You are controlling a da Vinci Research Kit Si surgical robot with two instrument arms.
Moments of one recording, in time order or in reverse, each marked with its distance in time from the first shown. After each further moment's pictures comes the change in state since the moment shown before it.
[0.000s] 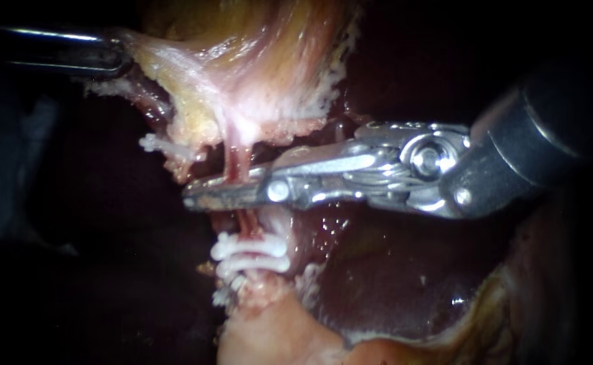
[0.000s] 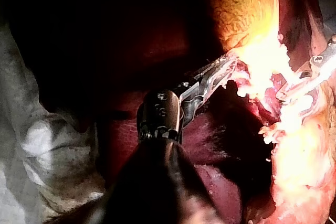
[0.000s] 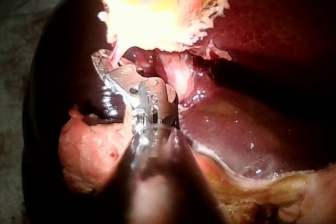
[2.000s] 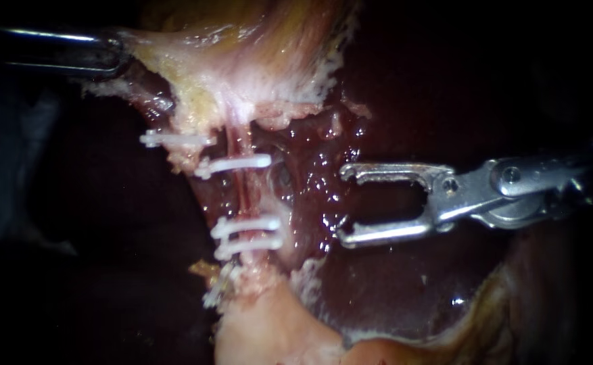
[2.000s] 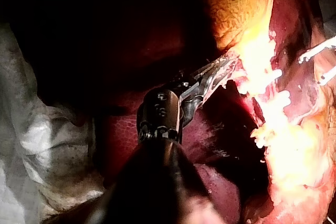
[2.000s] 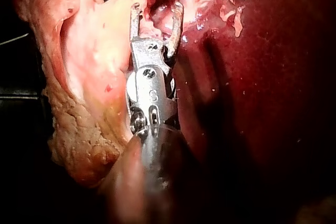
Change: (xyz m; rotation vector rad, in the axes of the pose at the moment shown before) right arm -0.010 0.005 -0.013 -0.030 0.063 -0.666; left arm 0.000 0.000 0.000 0.002 0.002 0.002
